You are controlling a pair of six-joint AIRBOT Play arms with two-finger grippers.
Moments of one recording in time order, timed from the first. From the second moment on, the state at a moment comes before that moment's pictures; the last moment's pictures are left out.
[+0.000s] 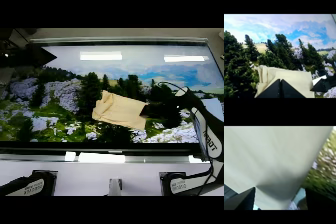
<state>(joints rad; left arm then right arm) -0.01 -1.25 1.64 0.86 -1.16 -1.37 -0.07 -1.66 1.13 -0.90 1.20 1.10</state>
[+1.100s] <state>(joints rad) -0.01 -1.35 1.64 0.86 -1.16 -1.32 -0.75 -1.59 1.98 -0.86 1.53 1.11</state>
